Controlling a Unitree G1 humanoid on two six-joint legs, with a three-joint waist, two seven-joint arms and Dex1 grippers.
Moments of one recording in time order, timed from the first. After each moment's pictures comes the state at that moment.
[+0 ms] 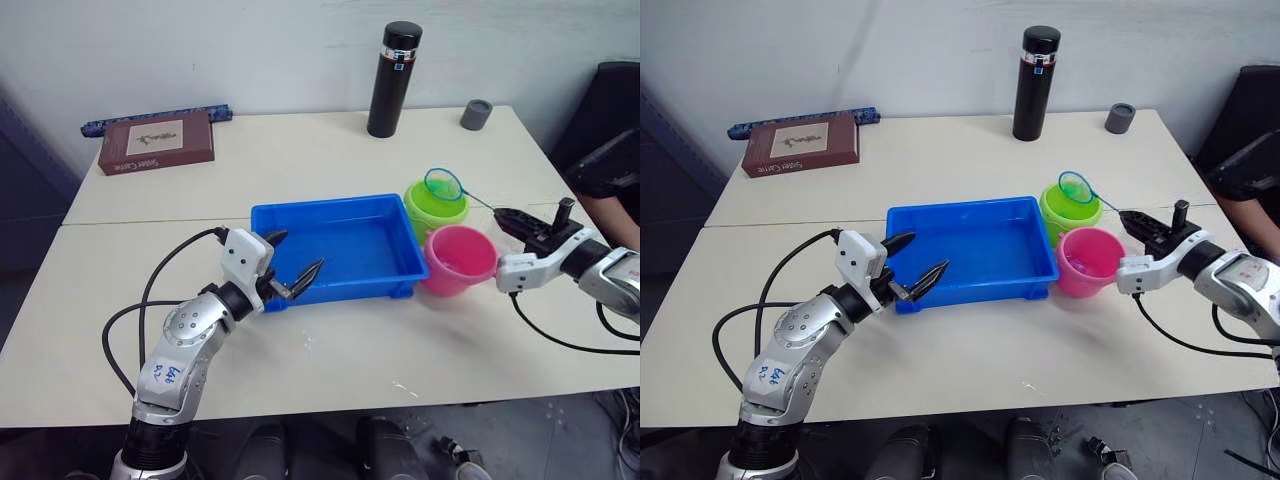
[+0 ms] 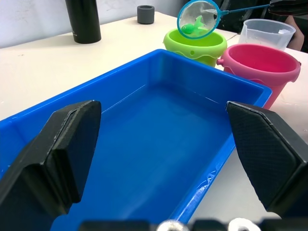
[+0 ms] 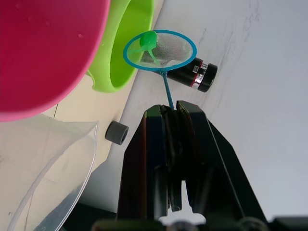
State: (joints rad) left arm -0.20 0.29 -0.02 -0.43 -0.26 0.47 -0.41; right arm -0.44 -1.13 0.11 0.37 -0.88 -0.65 -0.03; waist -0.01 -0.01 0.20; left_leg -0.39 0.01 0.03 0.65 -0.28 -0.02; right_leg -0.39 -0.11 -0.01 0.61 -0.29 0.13
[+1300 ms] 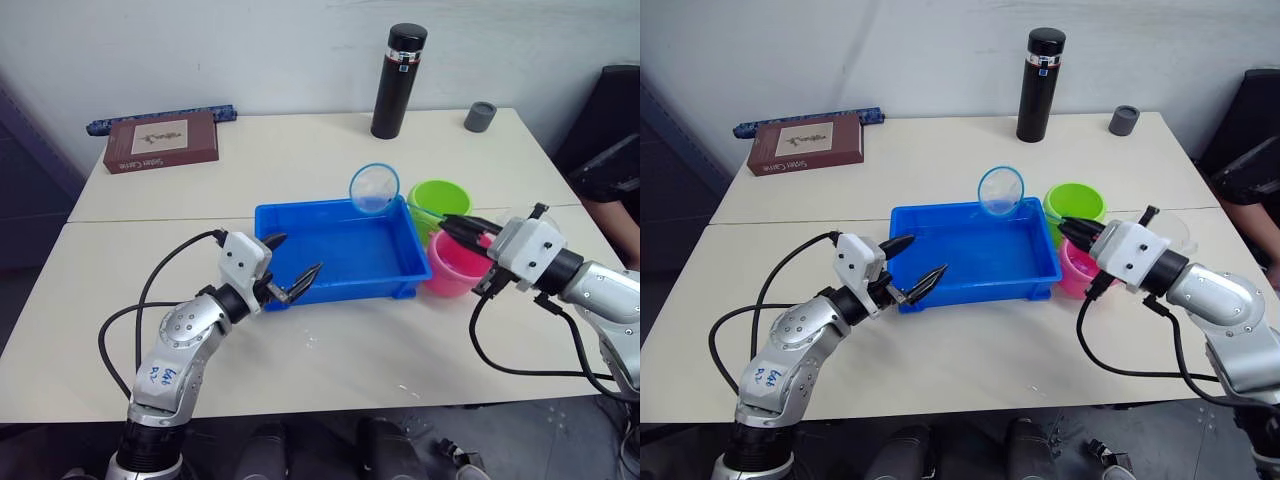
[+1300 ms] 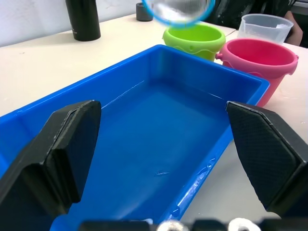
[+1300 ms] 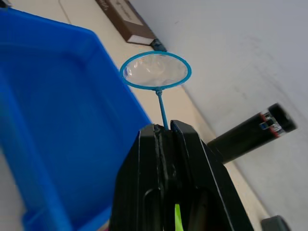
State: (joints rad) left arm -0.19 0.30 -0.02 -0.43 -0.26 0.45 -0.43; right arm -0.22 -0.96 -0.05 -0.25 0.24 -0.15 0.57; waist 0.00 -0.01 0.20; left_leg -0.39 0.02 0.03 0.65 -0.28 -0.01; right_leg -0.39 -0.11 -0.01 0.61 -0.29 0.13
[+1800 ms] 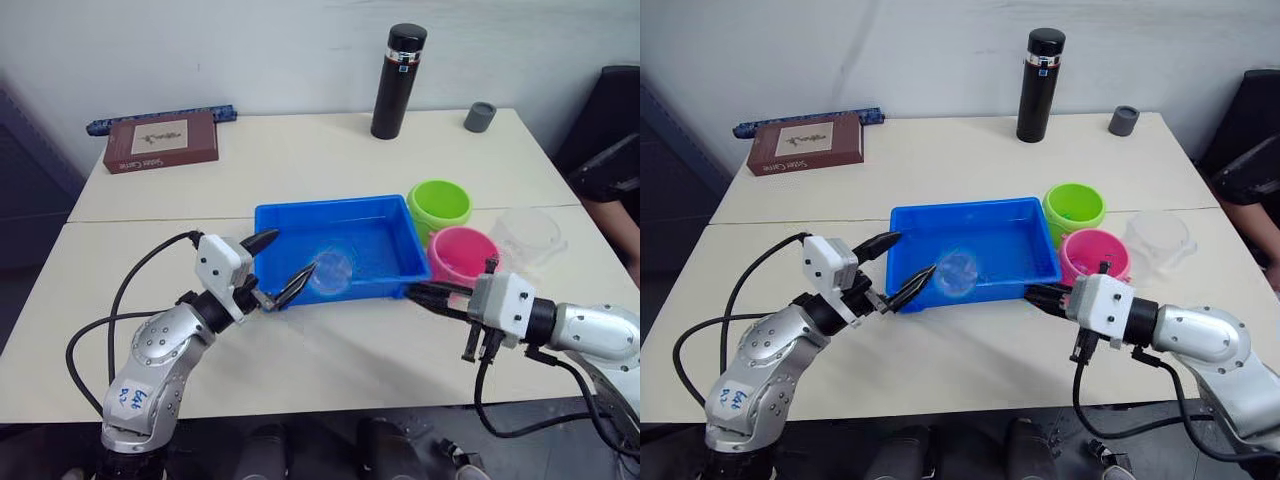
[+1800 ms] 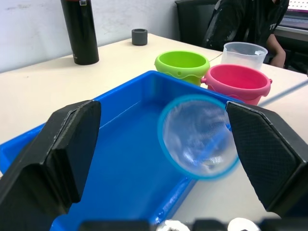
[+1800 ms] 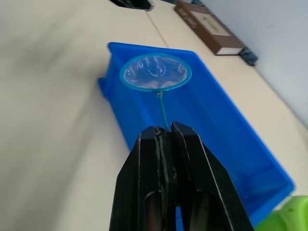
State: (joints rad) left arm -0.12 0.34 0.06 -0.59 -0.36 0.48 -0.46; right arm -0.04 -0.97 -0.05 -0.50 0.42 0.04 0.79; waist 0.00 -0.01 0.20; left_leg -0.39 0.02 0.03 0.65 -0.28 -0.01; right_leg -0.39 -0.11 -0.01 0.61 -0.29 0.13
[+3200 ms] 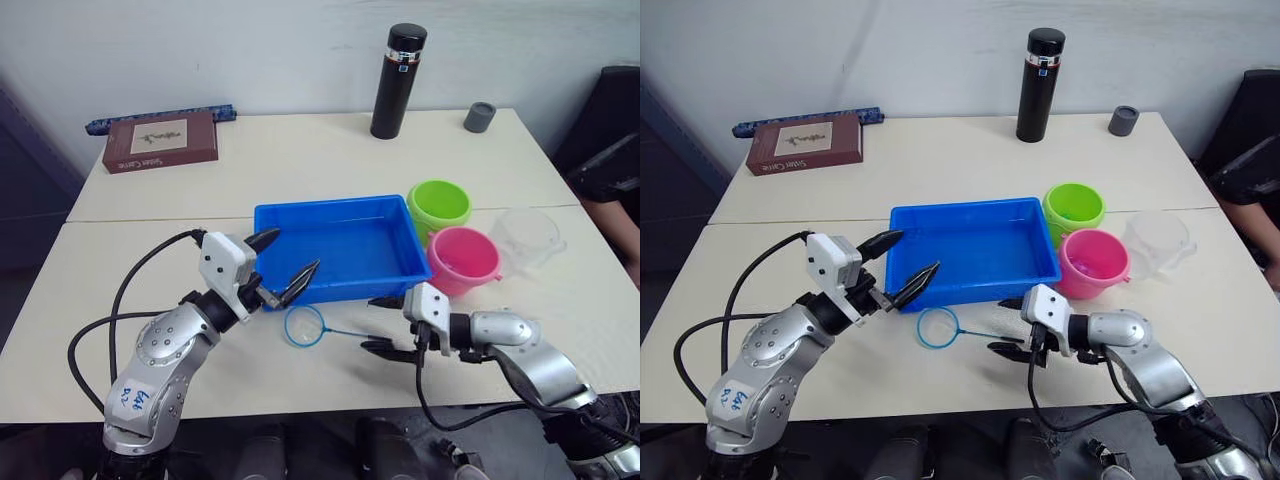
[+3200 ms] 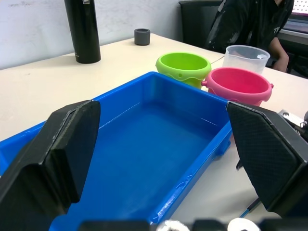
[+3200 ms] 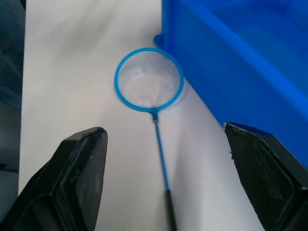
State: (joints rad) left arm -0.12 0.34 0.04 -0.63 -0.39 0.52 -0.39; right arm -0.22 -0.70 0.25 -0.17 0.31 0.20 0.97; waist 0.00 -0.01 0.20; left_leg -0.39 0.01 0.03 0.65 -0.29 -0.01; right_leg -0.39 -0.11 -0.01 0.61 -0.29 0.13
